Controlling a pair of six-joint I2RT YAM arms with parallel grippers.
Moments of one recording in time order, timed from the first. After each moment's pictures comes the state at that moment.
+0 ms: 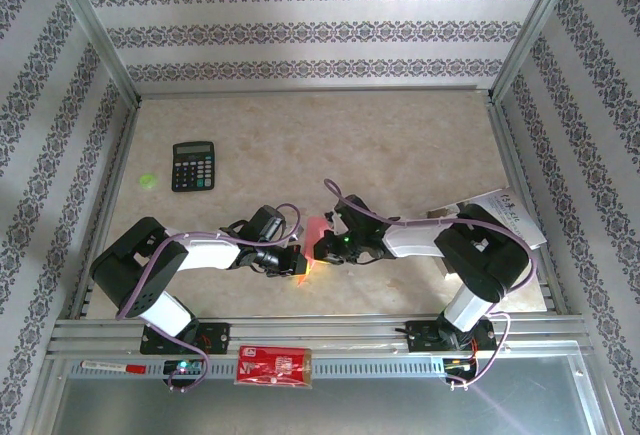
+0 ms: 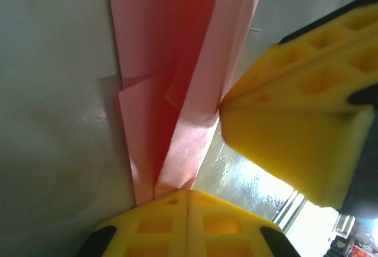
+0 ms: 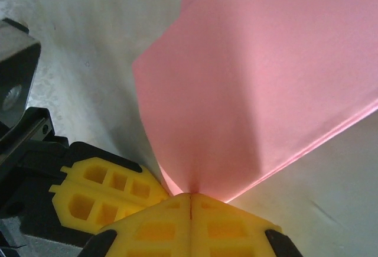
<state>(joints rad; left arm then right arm) -0.67 1.57 0.53 0.02 0.62 -0.73 0.76 1.66 0.65 0.08 -0.56 0.93</state>
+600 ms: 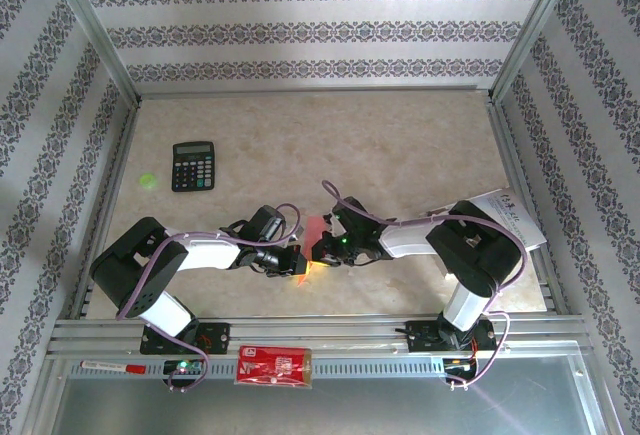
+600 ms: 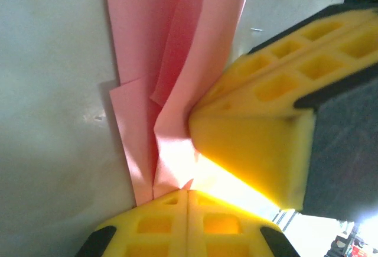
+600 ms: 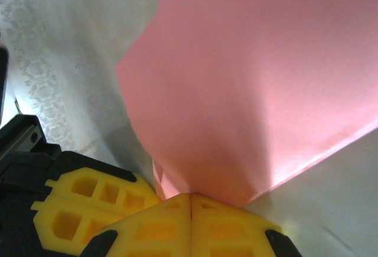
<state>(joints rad) -0.67 1.57 0.53 0.02 0.61 -0.73 0.75 1.71 0.66 0.11 -0.58 0.96</state>
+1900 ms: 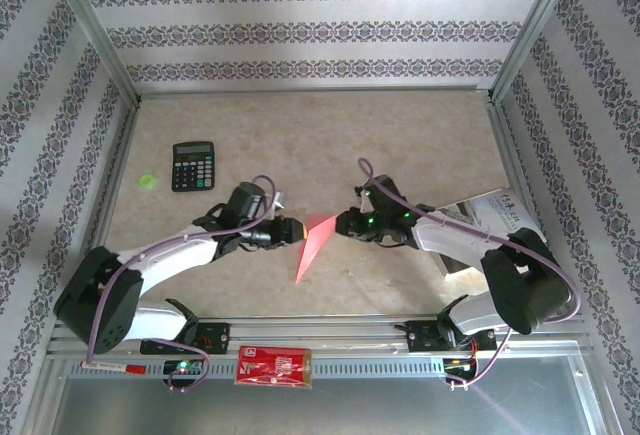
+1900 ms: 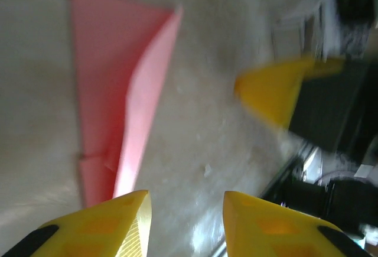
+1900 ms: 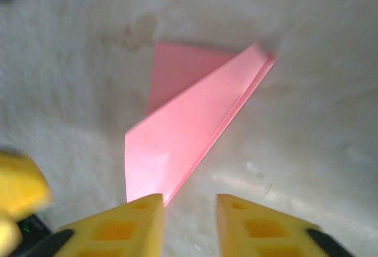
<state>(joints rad) -0.51 1.29 0.59 -0.08 0.53 -0.80 0.63 1.41 0.68 -0.18 -0.36 0.78</state>
